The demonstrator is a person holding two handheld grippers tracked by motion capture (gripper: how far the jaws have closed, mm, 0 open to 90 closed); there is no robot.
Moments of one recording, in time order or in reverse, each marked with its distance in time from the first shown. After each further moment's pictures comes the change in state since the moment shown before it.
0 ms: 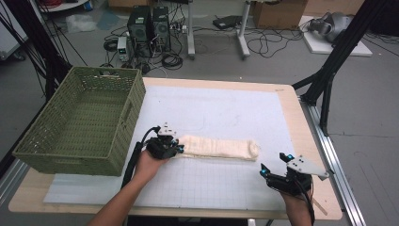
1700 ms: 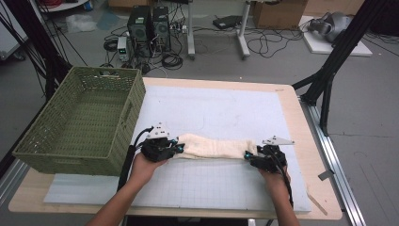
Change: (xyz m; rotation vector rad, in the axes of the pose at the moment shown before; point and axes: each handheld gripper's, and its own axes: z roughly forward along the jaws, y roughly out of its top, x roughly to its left) left arm -0.008 -0.003 -0.025 -0.153 -0.075 0.019; right arm -0.006 0.011 0.092 0.244 0.073 0.118
